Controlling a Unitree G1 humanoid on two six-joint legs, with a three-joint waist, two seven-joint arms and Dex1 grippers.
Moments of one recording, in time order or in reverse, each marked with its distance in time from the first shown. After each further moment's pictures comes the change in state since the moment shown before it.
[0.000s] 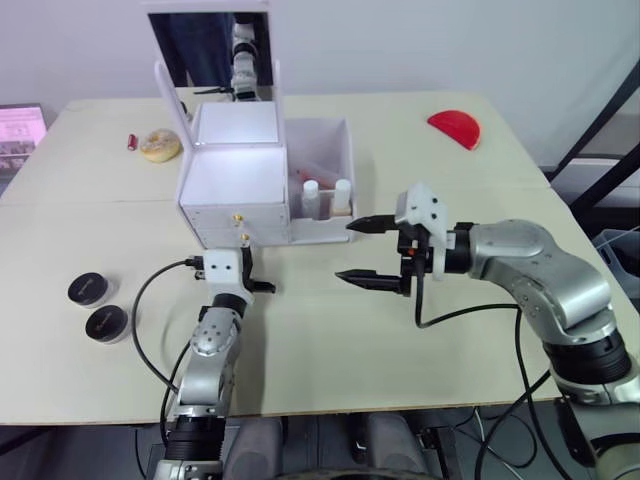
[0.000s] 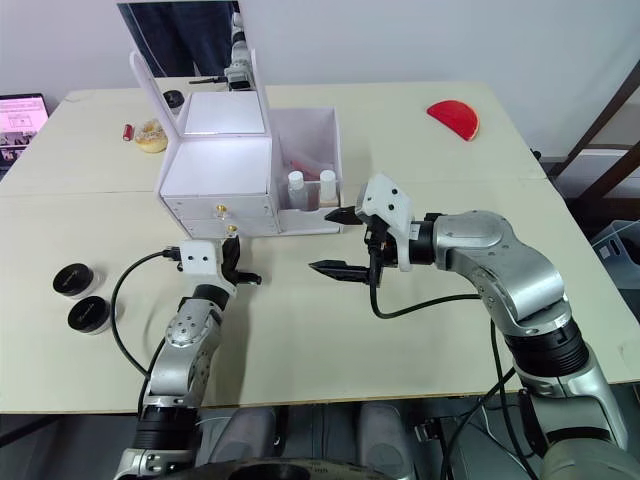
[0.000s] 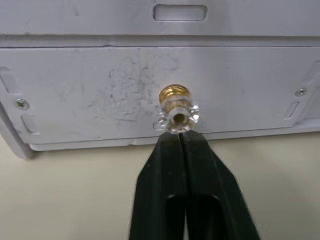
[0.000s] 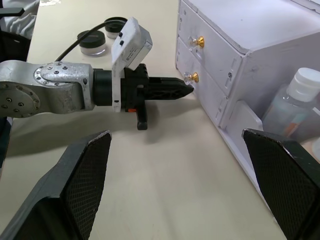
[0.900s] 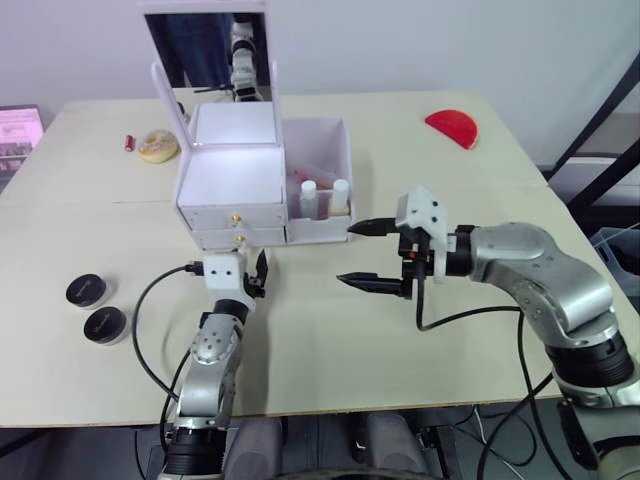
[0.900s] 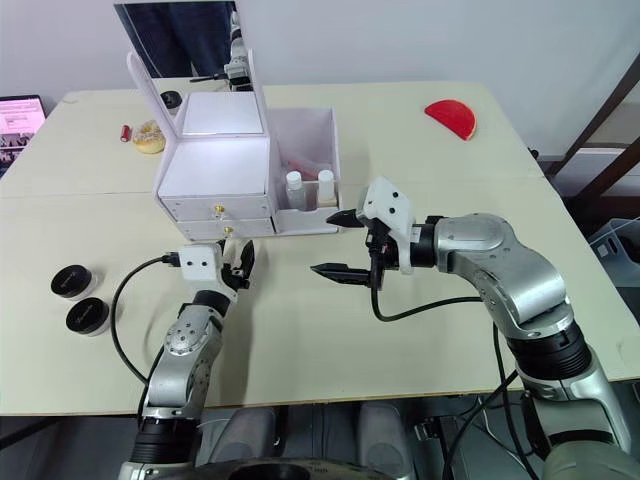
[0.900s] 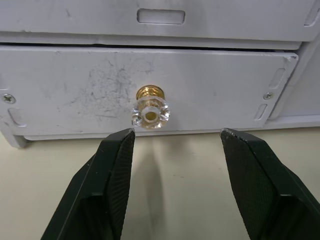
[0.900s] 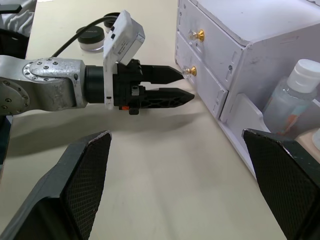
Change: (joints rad) left arm 0.055 -0.008 -0.007 -0.082 -0.014 0.033 0.008; right arm 0.009 -0.012 0.000 -0.009 -0.001 0.003 0.002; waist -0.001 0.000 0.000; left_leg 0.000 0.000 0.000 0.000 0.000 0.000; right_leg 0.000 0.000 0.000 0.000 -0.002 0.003
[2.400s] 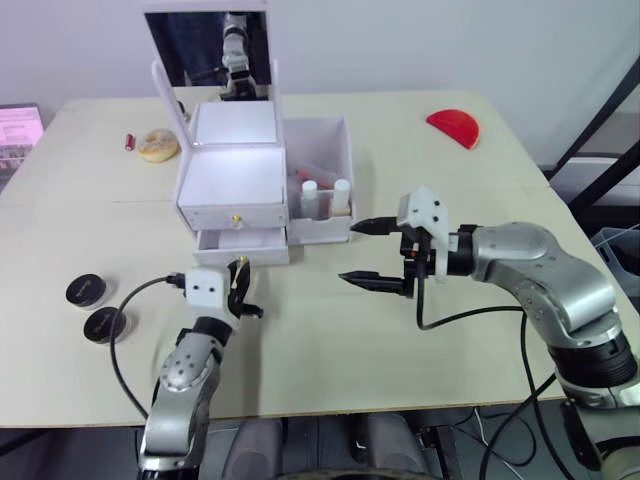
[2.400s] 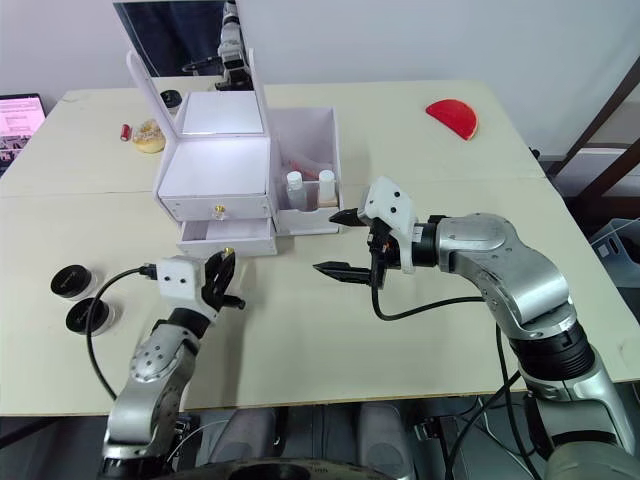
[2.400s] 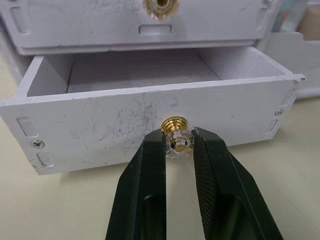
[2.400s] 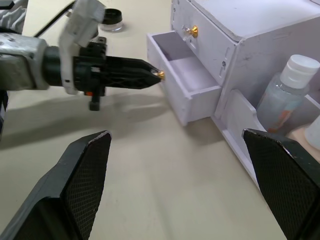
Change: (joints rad) left arm 0.243 0.133 -0.007 -0.352 -0.082 0.165 -0.124; right arm 0.002 -0.012 0.000 -0.003 -0.004 -0.004 -0.017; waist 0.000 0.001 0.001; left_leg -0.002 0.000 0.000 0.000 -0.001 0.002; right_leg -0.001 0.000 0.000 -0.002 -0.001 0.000
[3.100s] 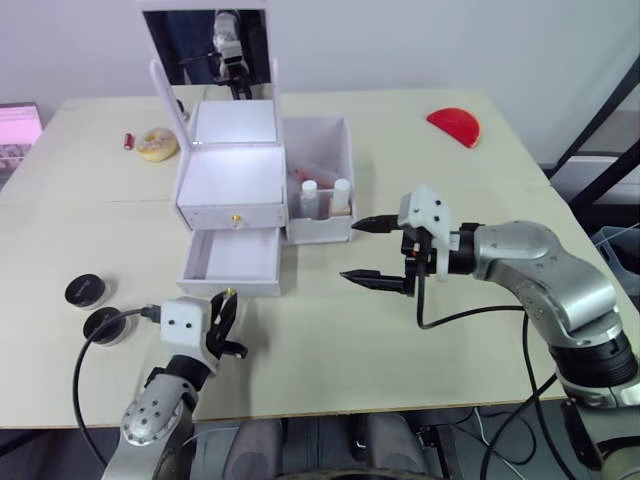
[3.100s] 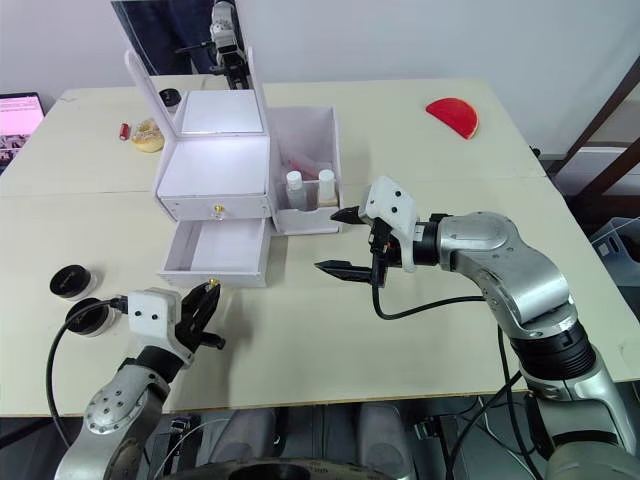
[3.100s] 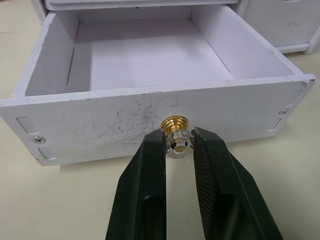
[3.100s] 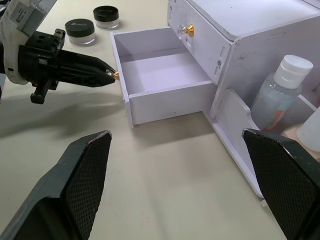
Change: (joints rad) left arm 0.195 0.064 0.030 -0.168 -0.057 0.058 -0.037; right arm -0.001 -0.002 0.000 0.005 -0.018 -0.020 0.015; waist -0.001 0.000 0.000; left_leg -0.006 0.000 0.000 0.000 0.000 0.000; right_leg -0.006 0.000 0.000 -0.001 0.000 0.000
